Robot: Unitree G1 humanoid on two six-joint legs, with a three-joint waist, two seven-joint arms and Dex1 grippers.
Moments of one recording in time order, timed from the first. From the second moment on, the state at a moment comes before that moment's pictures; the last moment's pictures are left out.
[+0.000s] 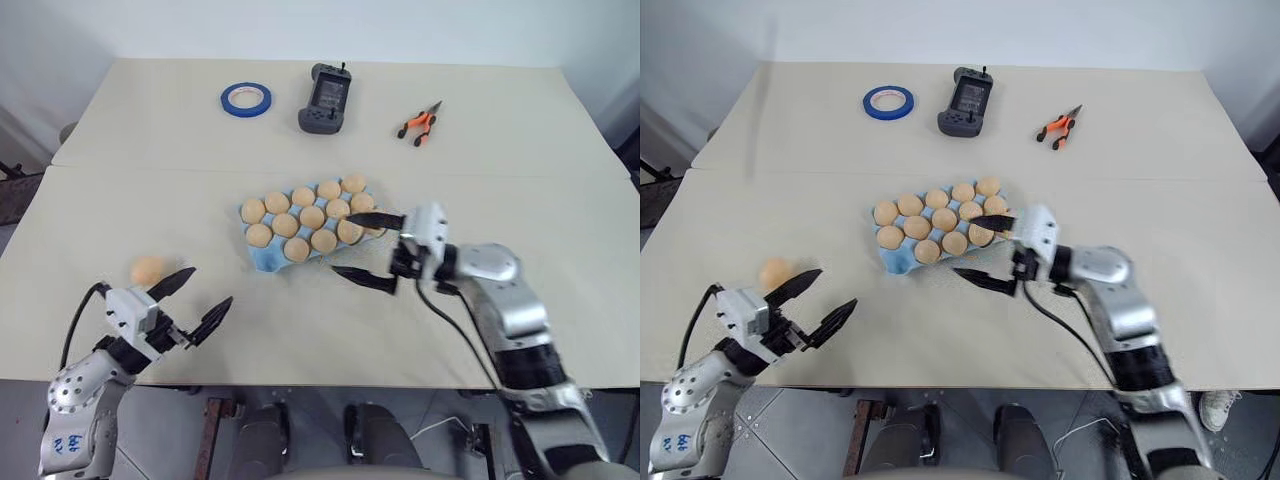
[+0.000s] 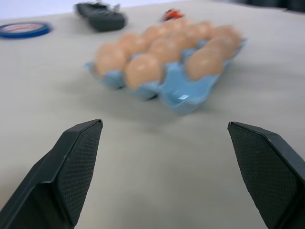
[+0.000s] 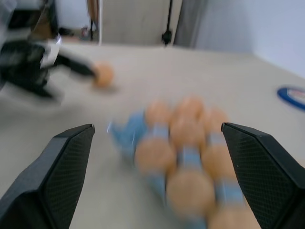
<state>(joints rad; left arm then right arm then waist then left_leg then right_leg) 0.23 0.45 0.37 -0.22 -0.45 0.00 -0.72 -0.42 -0.51 0.05 0.00 0.35 0.03 1.15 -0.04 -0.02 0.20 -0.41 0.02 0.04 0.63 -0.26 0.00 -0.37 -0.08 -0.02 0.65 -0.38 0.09</state>
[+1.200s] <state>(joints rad) 0.05 0.45 0.45 -0.03 -0.43 0.21 -0.41 -0.34 -0.46 -0.03 0.32 0.38 -0.28 1.27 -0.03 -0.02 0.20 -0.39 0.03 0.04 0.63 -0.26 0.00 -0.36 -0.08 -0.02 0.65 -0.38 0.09</state>
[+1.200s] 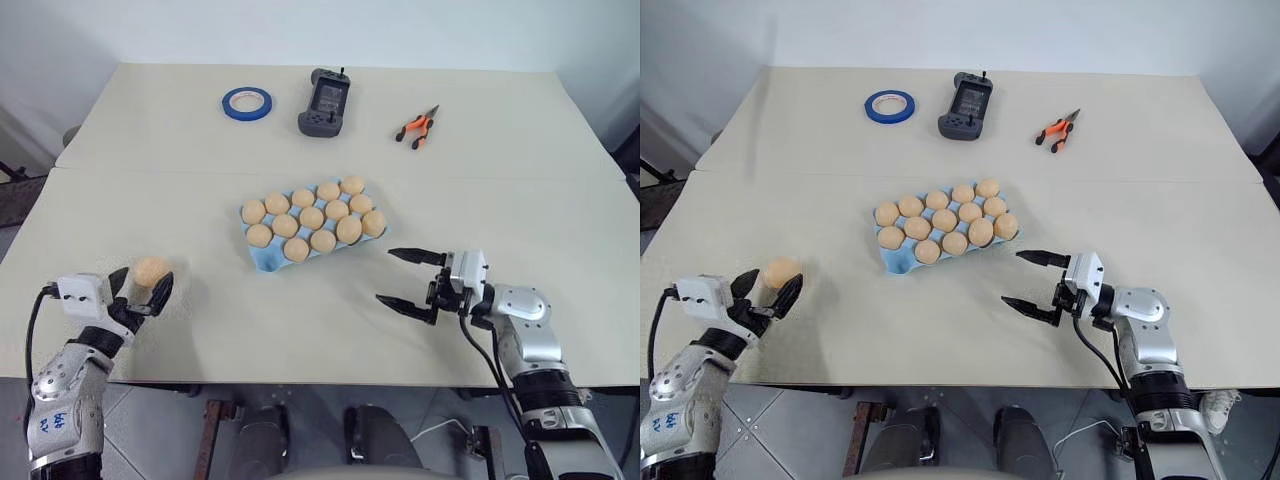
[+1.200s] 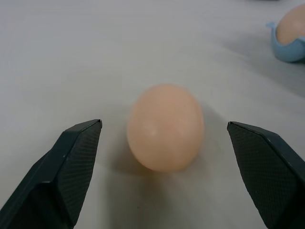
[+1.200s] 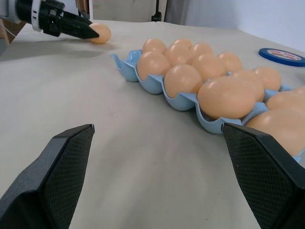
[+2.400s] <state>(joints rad) -0.30 0.46 0.05 0.00 -0.32 0.16 -0.76 -0.29 -0.44 -0.01 0.20 0.39 -0.23 1.18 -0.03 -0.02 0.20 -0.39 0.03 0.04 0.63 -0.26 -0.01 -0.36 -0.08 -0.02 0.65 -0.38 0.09</state>
